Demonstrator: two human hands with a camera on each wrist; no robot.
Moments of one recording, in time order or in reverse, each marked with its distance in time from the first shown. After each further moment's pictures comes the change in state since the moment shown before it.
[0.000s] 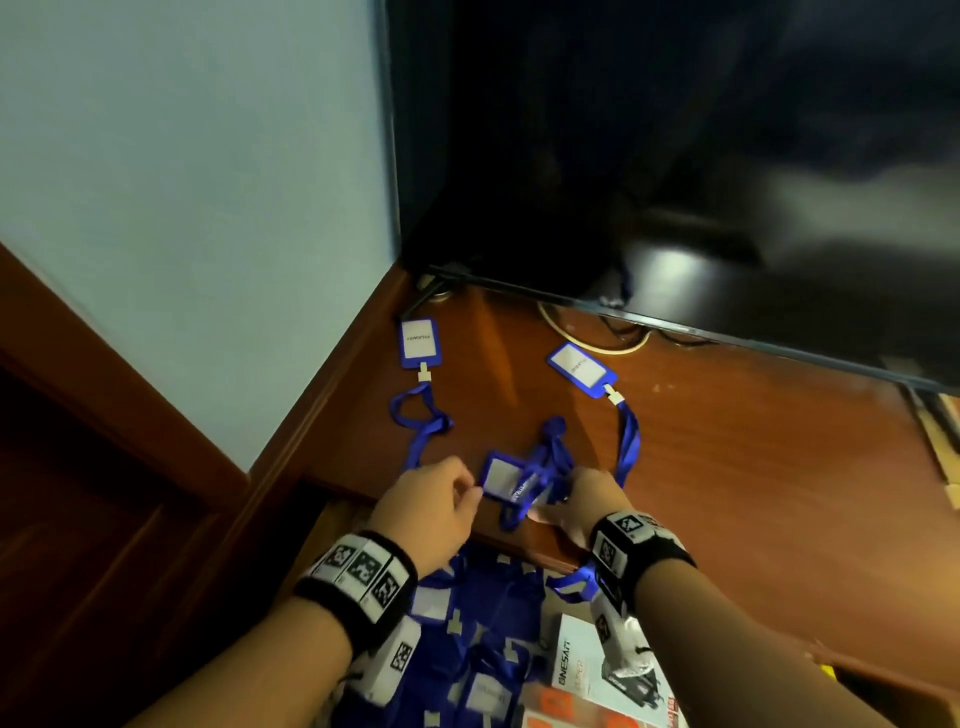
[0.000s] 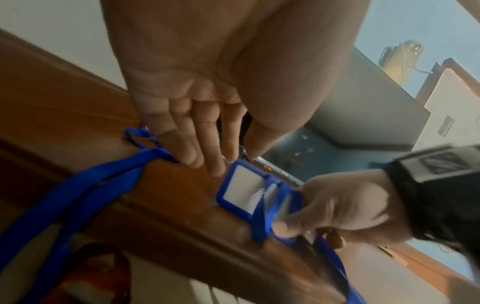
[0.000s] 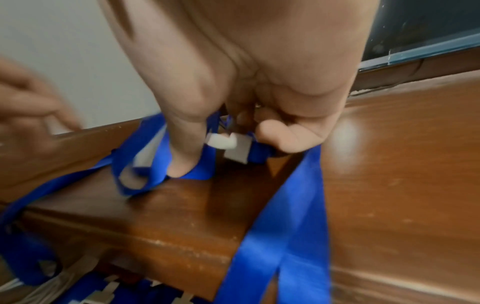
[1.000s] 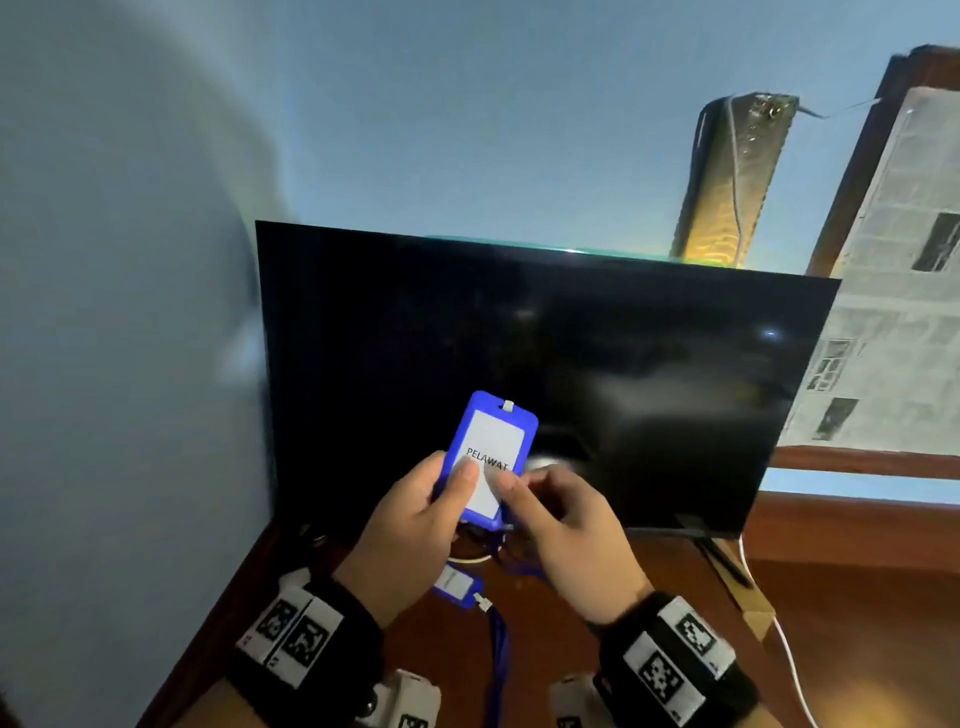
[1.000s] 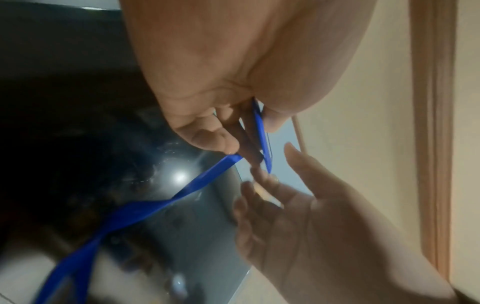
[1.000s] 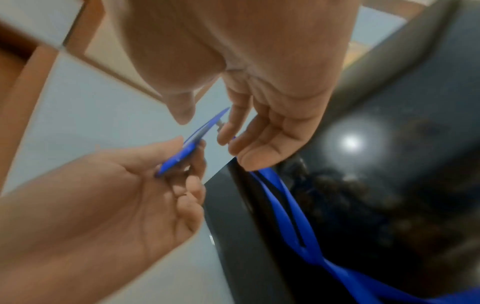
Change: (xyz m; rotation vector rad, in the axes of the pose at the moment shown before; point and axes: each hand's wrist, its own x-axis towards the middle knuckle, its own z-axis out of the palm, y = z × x) left_hand -0.036 0.243 -0.166 -0.781 0.162 0.604; right_hand -0.222 -0.027 -0.235 0.880 0.671 -0.597
